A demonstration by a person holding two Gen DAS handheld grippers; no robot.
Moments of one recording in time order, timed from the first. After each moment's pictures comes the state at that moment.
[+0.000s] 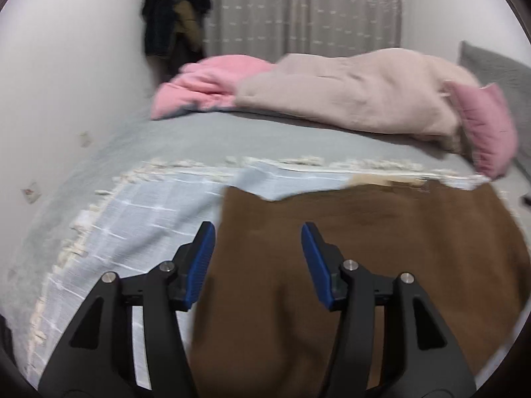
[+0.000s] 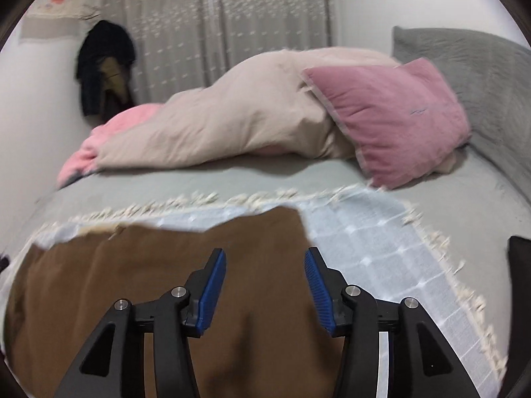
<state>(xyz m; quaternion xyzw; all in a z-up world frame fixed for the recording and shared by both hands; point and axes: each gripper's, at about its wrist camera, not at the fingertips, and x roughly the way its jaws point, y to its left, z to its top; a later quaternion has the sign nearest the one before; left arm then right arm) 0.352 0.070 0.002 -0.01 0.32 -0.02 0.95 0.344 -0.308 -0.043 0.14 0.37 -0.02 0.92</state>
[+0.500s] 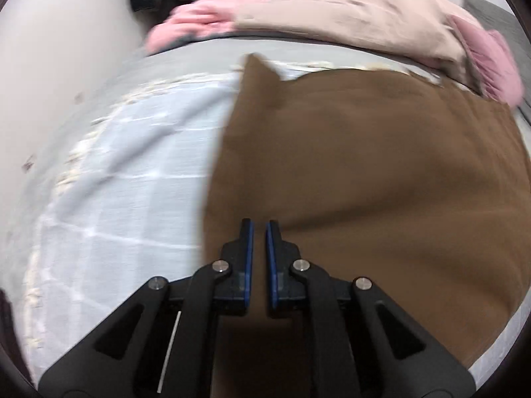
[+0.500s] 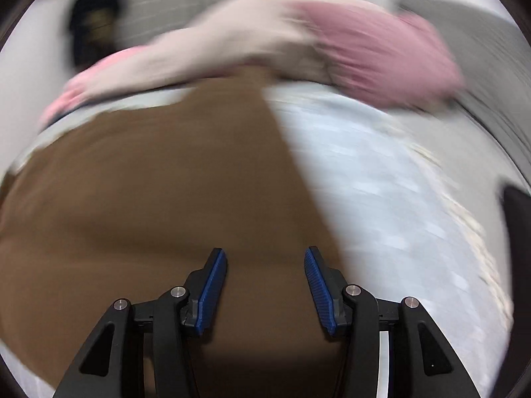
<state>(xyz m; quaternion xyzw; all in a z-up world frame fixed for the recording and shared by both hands) 0.335 0.102 -0.074 0.04 0.44 0.01 0.90 0.273 -0.340 -0.131 0.12 0.47 -0.09 0.87</state>
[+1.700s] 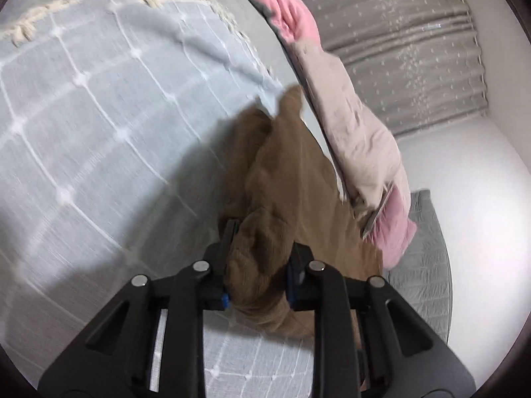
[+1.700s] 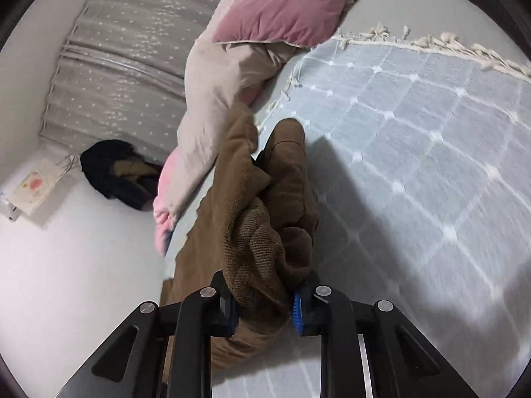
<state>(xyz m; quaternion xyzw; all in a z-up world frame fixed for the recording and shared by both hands) 0.224 0.188 -0.066 -0.47 0.39 -0.07 0.78 0.165 -0.373 -0.095 0.55 0.37 0.04 0.75</state>
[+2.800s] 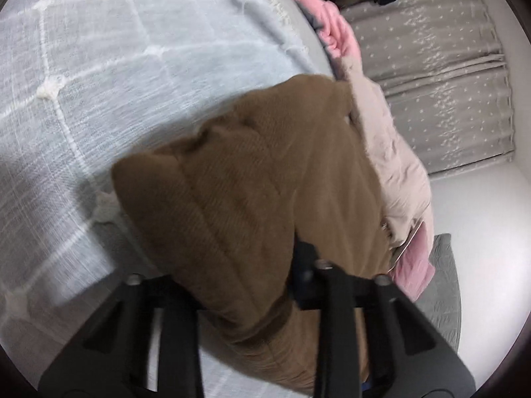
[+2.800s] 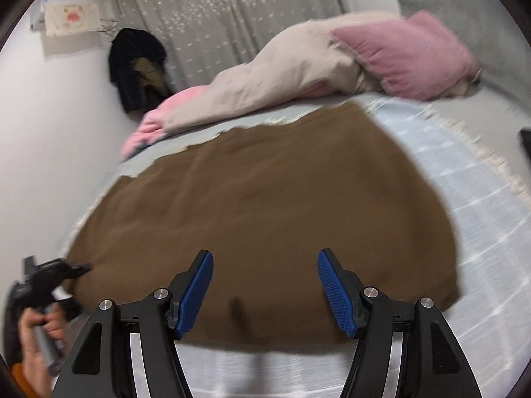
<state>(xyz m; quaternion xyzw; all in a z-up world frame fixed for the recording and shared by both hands) 0.235 0.128 -0.114 -0.51 0.36 0.03 0.78 0.176 -0.212 -0.071 0.24 0.38 0.07 0.89</state>
